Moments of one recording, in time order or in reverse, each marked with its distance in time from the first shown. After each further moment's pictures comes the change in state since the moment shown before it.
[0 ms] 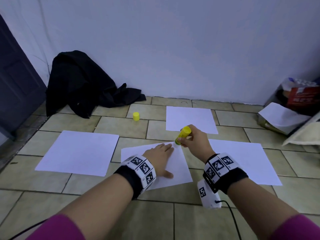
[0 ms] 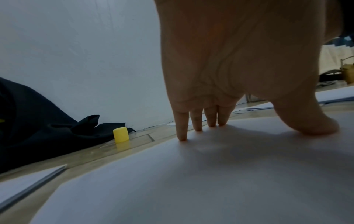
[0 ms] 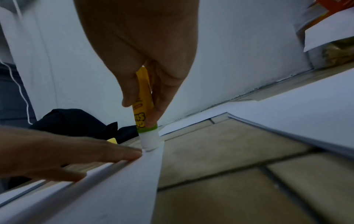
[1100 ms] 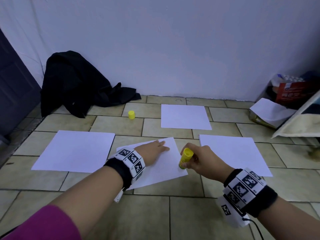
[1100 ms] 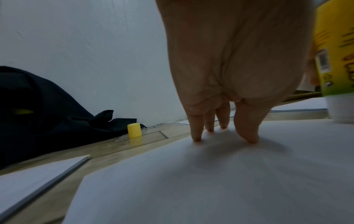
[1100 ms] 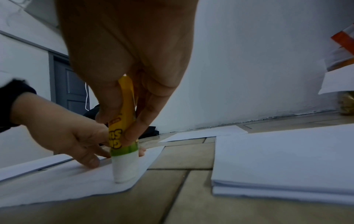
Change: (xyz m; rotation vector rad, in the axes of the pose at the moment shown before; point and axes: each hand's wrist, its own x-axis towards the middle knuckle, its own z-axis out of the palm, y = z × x) left_hand -0.010 -0.005 -0.018 0.083 -0.073 0.085; right_hand -0.072 0.002 -0.041 -0.361 -0.349 -0.195
